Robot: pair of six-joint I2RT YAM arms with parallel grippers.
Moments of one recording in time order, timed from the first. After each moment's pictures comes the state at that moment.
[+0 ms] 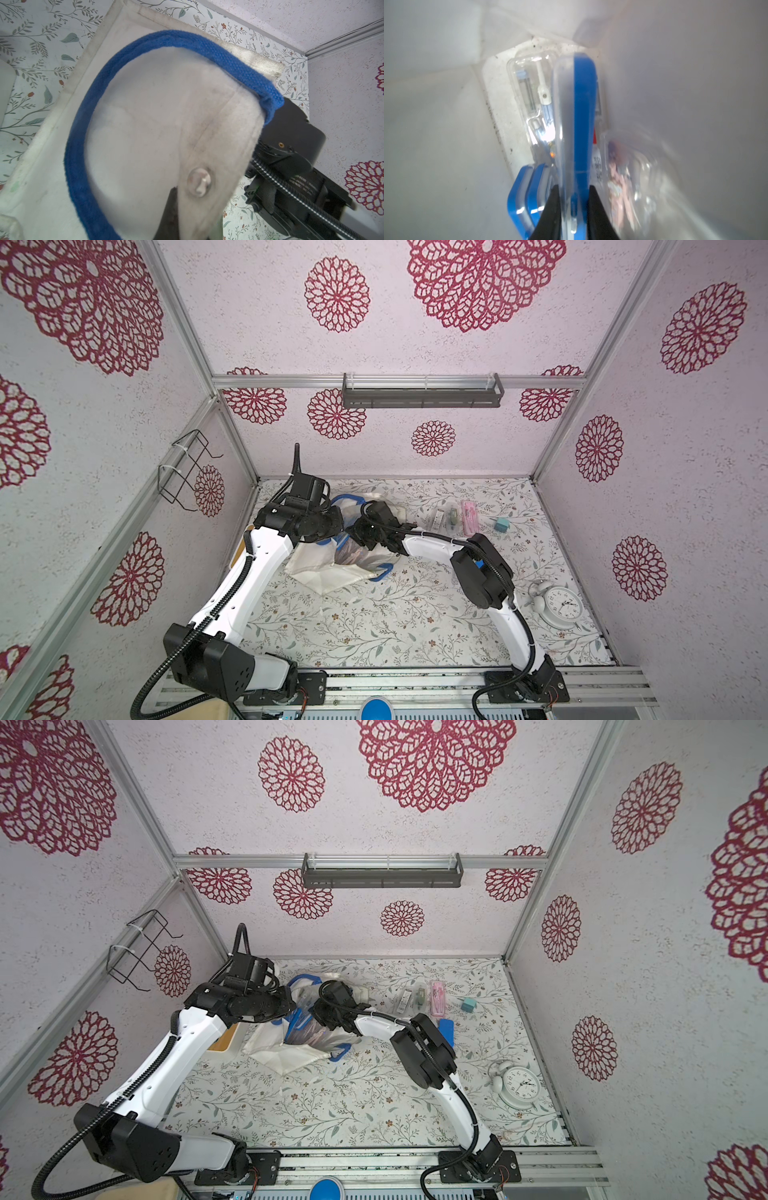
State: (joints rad) left arm -0.30 1.40 1.43 -0.95 0.13 -0.54; right arm 0.81 2.28 1.72 0.01 -0.21 1.41
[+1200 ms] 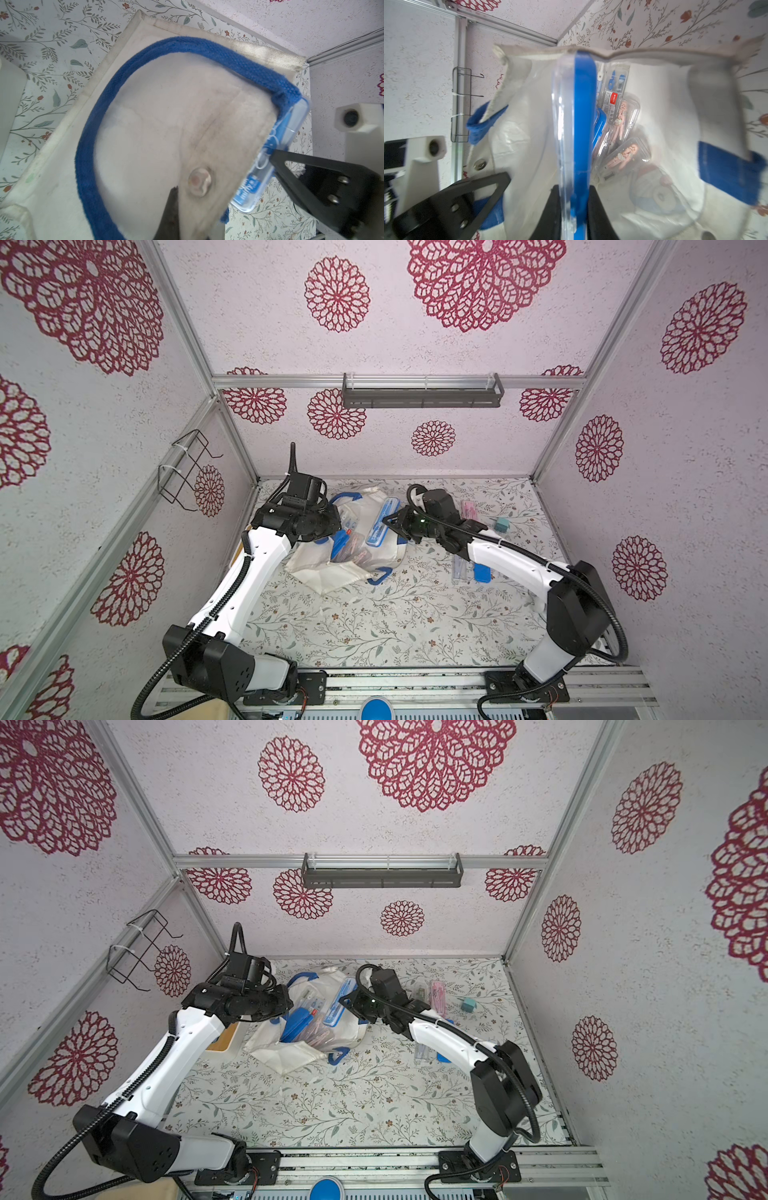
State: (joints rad) left arm -0.28 1.39 1.42 -0.94 0.13 -0.53; right arm 0.64 1.61 1.25 -0.09 -0.37 1.10
